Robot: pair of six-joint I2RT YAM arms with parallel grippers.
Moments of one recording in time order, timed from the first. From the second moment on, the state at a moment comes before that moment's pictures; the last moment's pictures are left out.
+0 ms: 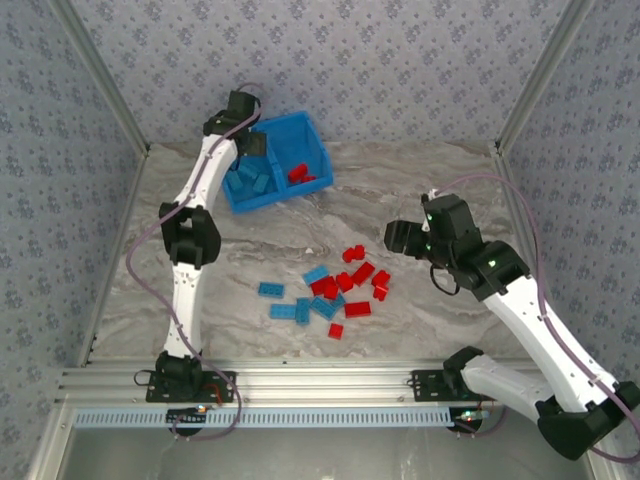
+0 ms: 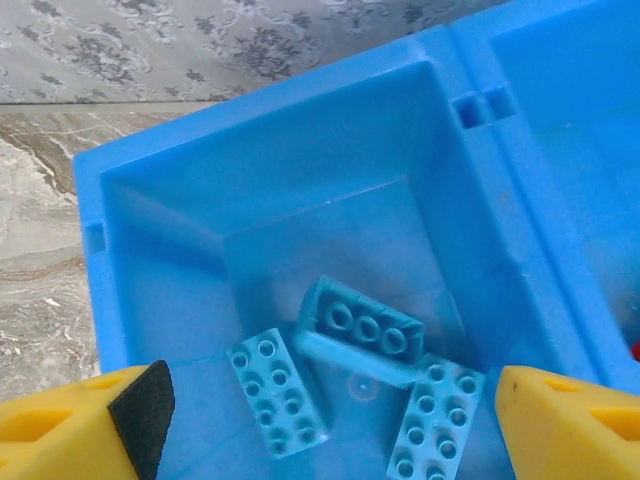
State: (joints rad) left arm -0.25 2.44 2.53 -0.98 -0.28 -0.17; right arm 0.53 0.97 1.12 -0.88 0.12 0.55
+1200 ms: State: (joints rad) left arm -0.42 1.04 1.24 -0.92 0.06 -0.21; right arm 0.51 1.53 0.87 -0.60 -0.02 0.71
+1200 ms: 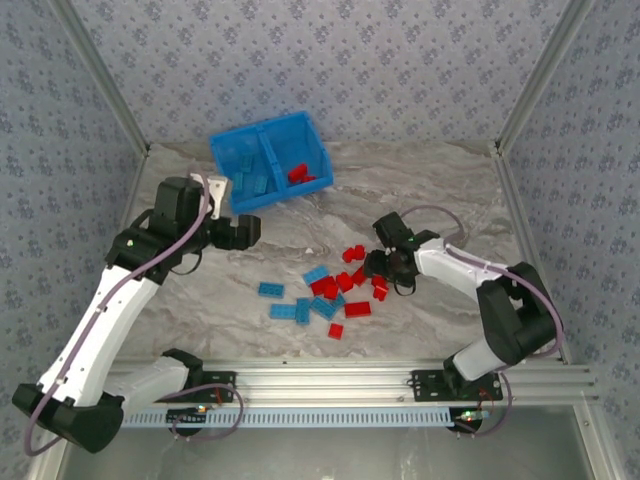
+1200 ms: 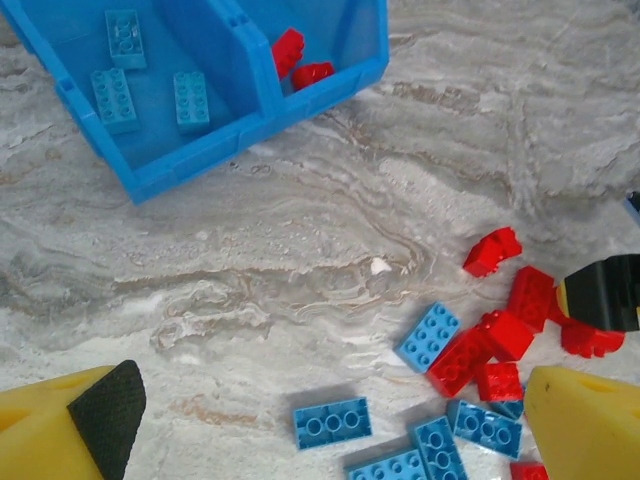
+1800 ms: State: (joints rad) left arm -0.42 1.06 1.20 -0.88 0.00 -0.12; right arm 0.44 1.33 0.79 -0.63 0.11 0.81
